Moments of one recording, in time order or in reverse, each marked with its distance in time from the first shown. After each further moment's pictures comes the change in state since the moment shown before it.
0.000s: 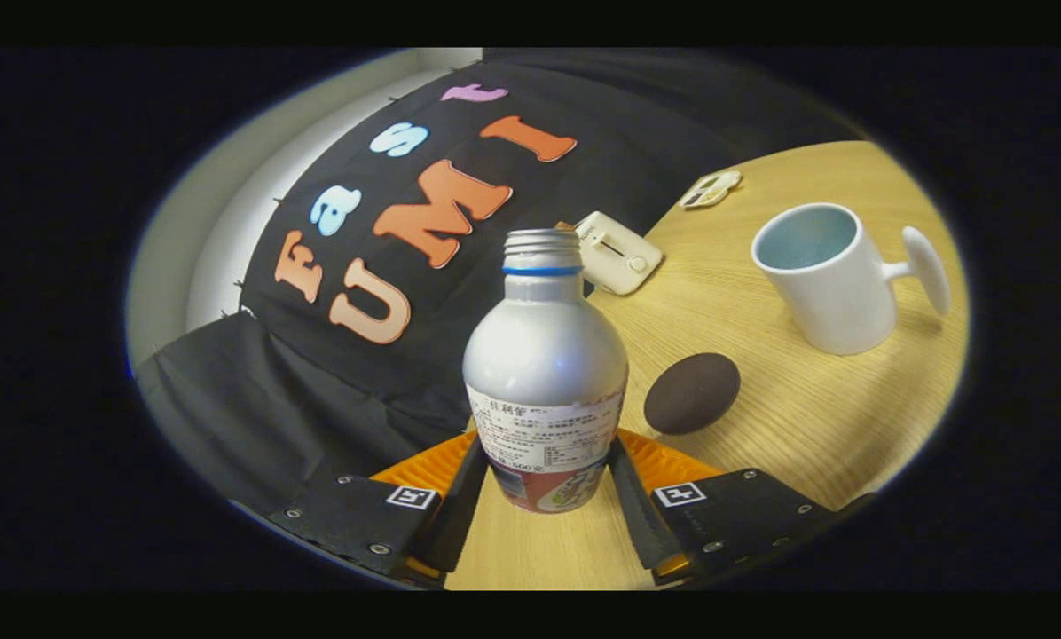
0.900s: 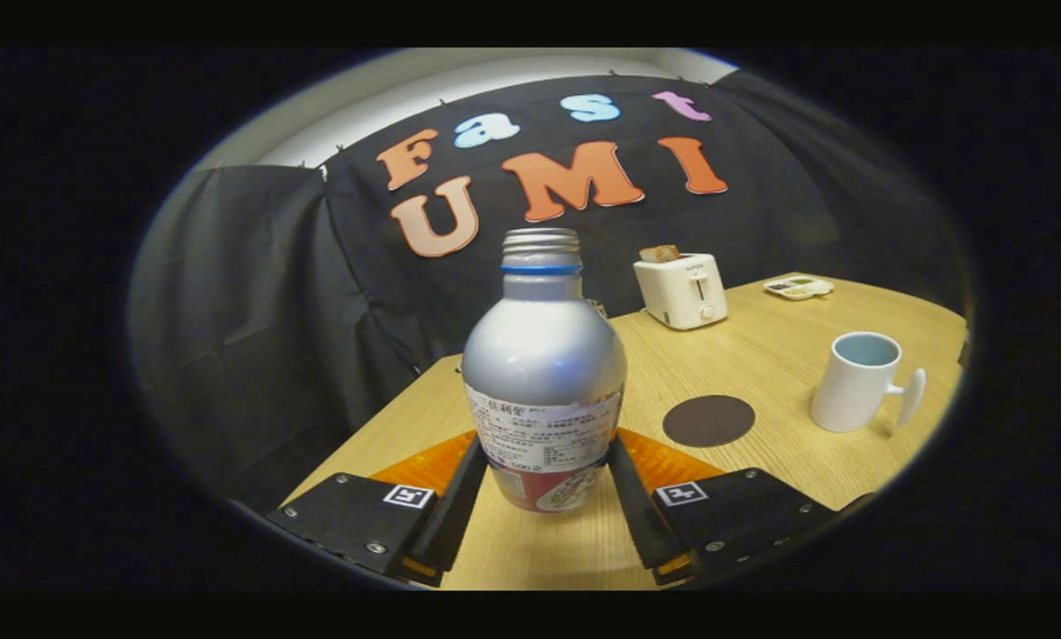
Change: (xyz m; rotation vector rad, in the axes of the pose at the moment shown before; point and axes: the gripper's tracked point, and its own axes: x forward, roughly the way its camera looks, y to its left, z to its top) arm -0.014 0.044 -0.047 -0.626 0.005 -0.033
